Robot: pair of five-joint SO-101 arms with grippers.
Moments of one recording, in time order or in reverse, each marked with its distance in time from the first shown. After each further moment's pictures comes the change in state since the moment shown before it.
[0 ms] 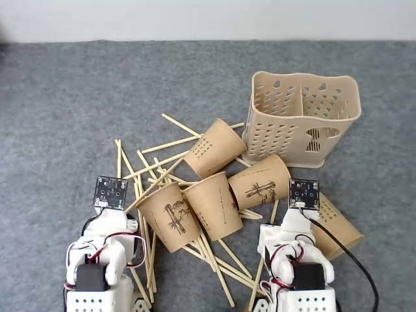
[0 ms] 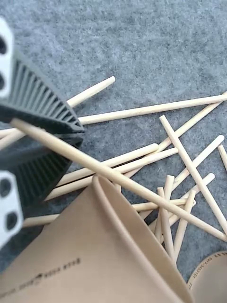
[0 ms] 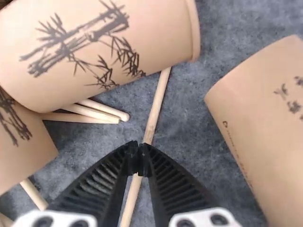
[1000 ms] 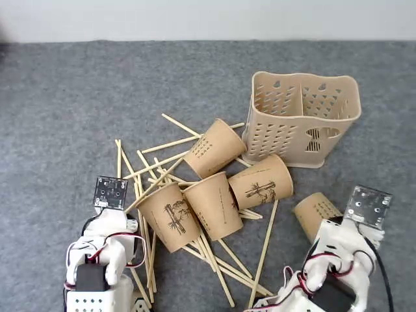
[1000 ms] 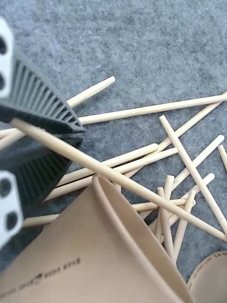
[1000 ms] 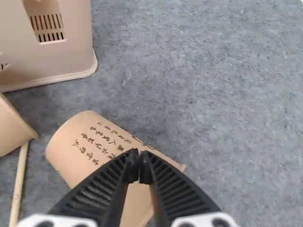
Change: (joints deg) left arm 0.0 0.0 0.0 0.0 0.0; right arm 38.0 -0.6 -15.7 0.2 22.7
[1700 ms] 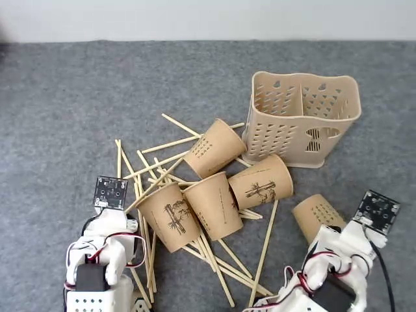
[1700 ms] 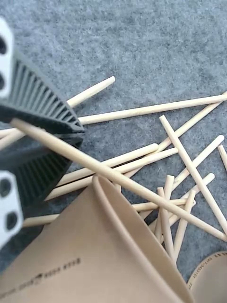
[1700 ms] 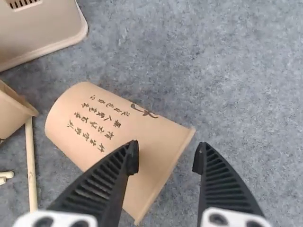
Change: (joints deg) left arm 0.0 0.0 0.0 0.0 0.0; right arm -0.2 -0.1 2.2 6.0 -8.0
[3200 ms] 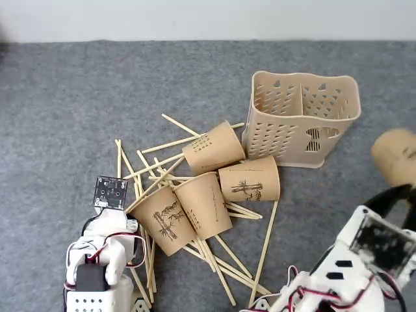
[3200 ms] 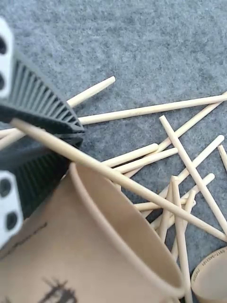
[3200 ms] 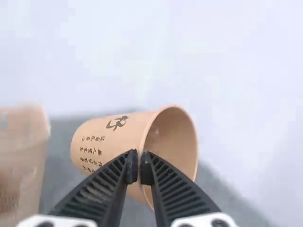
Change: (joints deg) left arm 0.0 0.0 0.0 0.0 0.0; right arm 5.5 -0.1 -23.9 -26.4 9.2
